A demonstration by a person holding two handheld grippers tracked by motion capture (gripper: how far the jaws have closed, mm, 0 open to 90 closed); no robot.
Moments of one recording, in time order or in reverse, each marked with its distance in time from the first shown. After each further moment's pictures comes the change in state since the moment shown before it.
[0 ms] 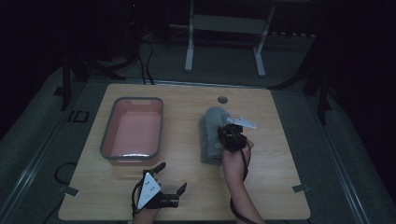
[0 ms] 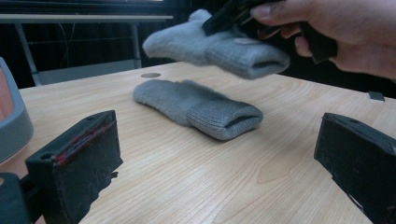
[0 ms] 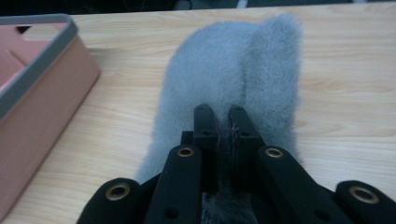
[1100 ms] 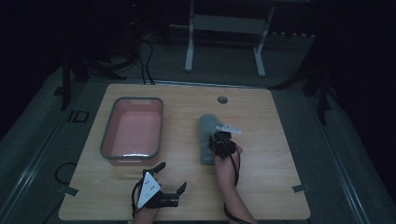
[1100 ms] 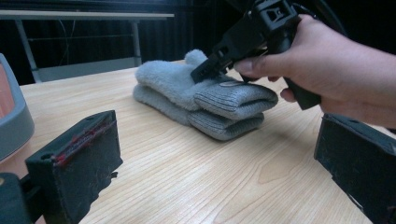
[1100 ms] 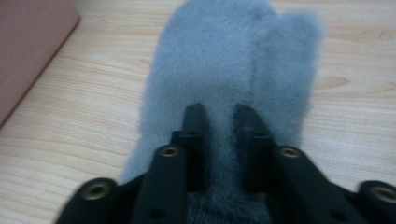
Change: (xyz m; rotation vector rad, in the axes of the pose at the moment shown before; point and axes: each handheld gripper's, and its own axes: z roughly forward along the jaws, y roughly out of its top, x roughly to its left) left arm 0.001 0.000 0.001 0.008 0.003 -0.012; right arm 0.007 -0.032 0.038 0.106 -0.025 -0.042
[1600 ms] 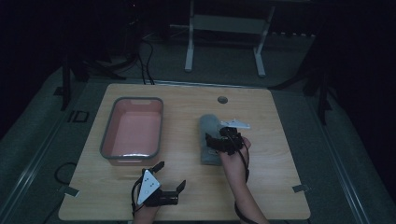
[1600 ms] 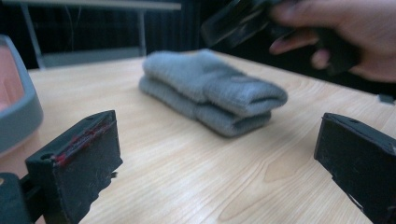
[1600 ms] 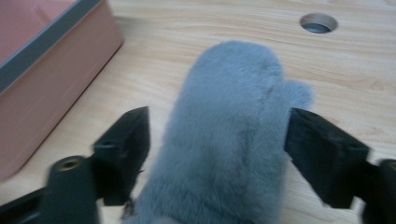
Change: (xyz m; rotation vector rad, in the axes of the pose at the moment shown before) left arm 0.004 0.002 0.005 0.050 0.024 -0.051; right arm -0.009 0.022 -0.035 -0.047 0.110 -0.095
